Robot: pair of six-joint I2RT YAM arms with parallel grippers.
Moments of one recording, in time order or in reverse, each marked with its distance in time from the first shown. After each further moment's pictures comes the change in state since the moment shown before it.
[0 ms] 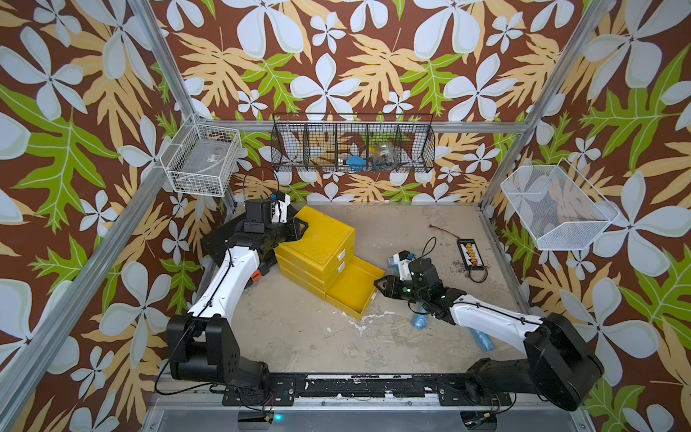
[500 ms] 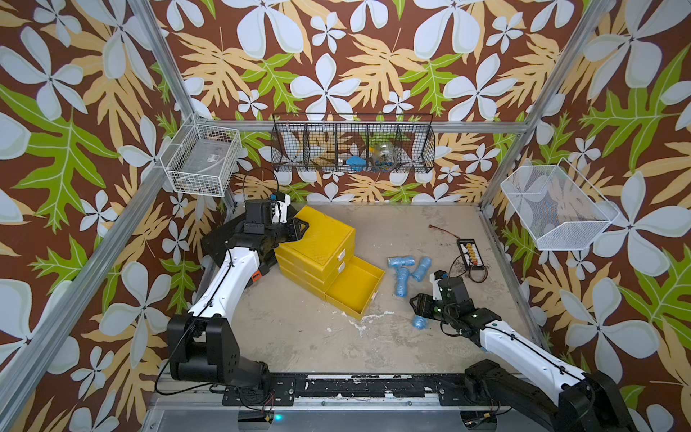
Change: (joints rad) left arm 0.000 -0.002 -0.014 0.027 0.023 -0.015; right arm -0.213 -0.322 -0.244 -0.325 0.127 -0.116
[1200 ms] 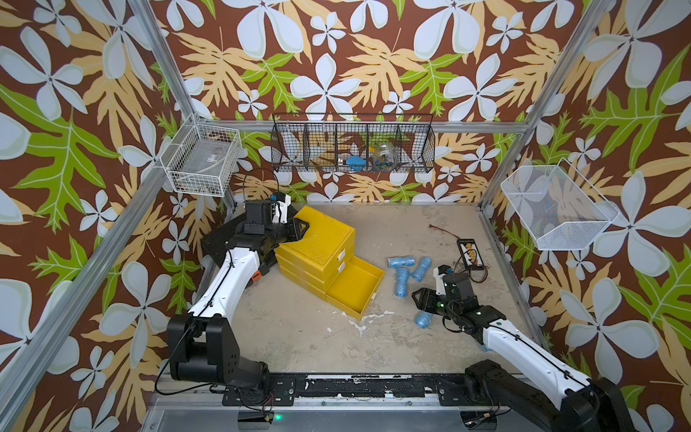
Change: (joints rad) left arm 0.000 0.000 -0.008 0.012 0.004 0.000; right arm -0.029 -0.044 0.077 -0.042 0.011 -0.023
